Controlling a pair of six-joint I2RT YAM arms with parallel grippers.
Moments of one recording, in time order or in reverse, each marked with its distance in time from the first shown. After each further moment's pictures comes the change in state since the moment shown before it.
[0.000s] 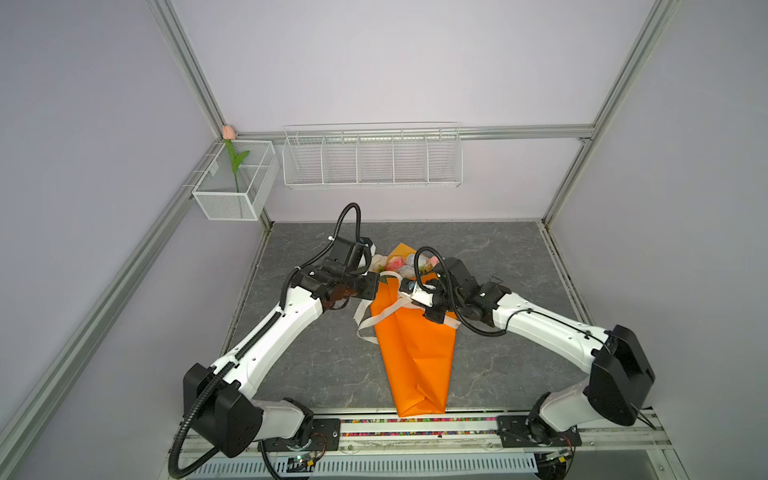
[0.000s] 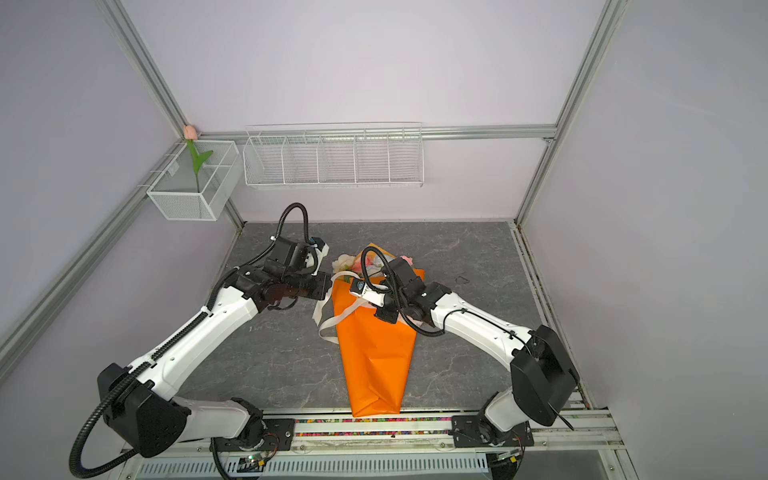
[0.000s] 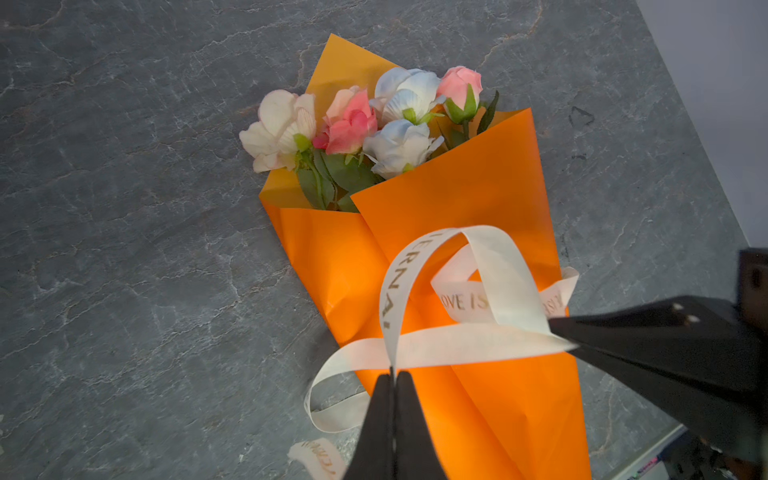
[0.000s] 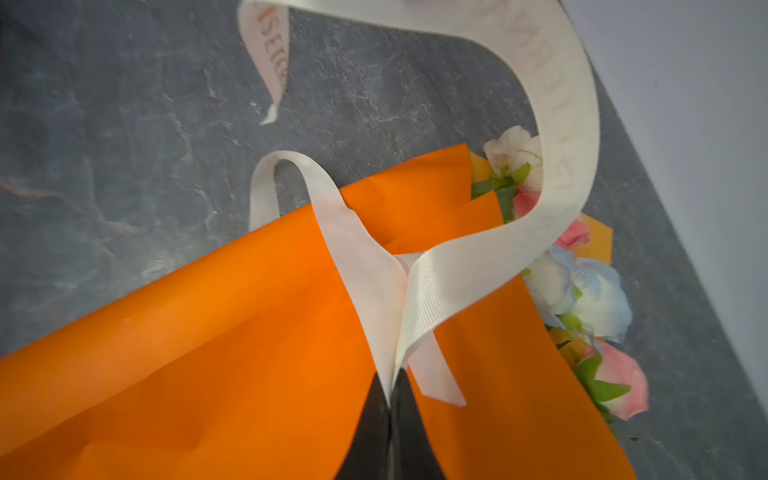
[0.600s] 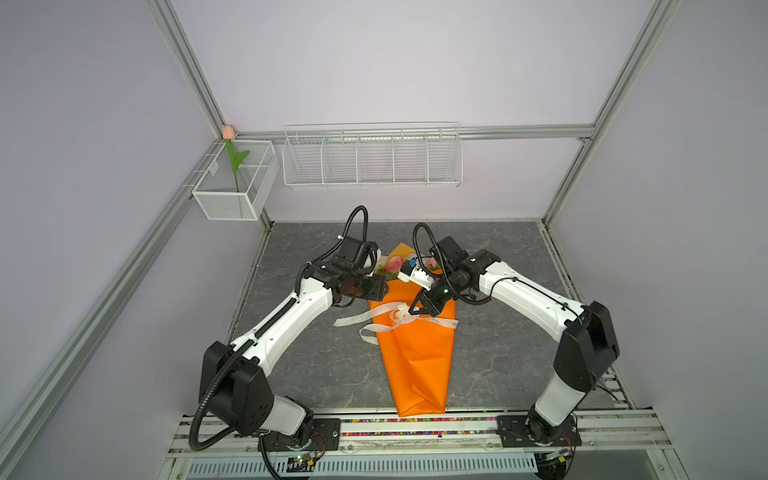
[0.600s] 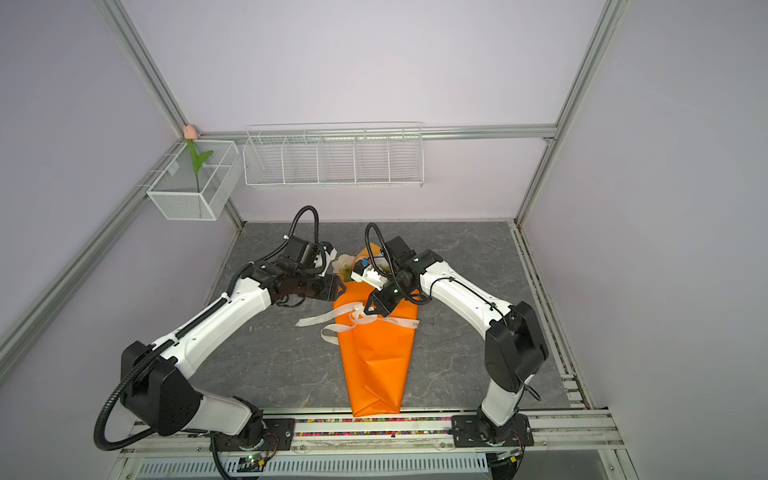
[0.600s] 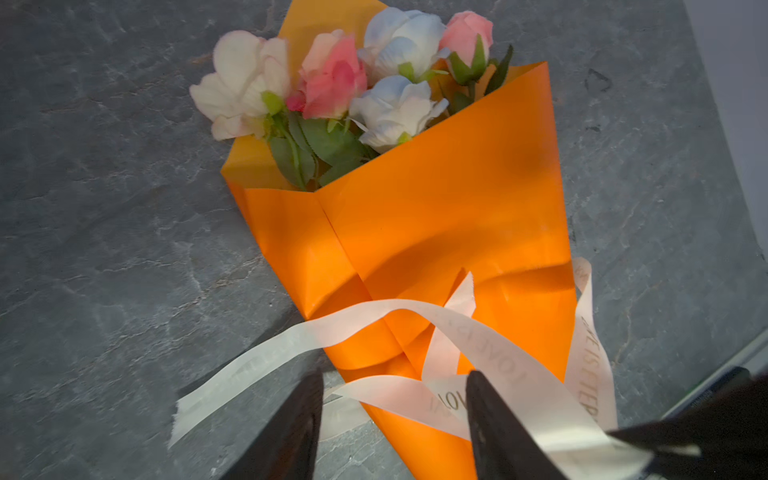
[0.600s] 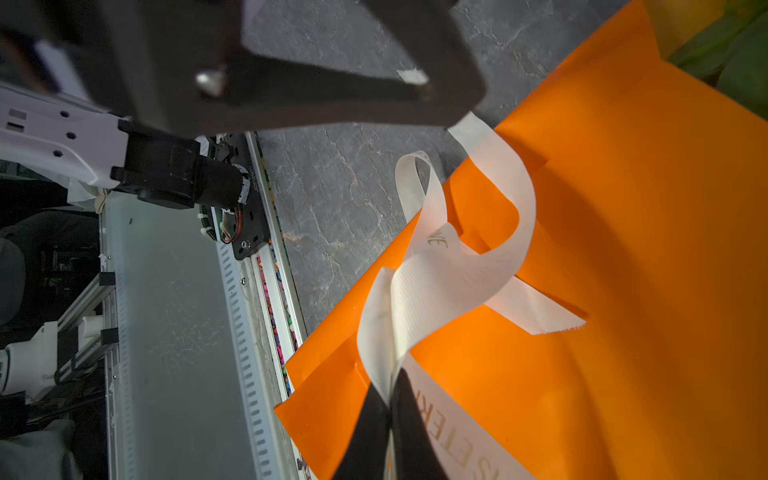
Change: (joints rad) left arm 0.005 0.041 -0.067 0.039 0.102 0.000; right arm -0.098 0.231 0.322 -0.467 -0.390 0.309
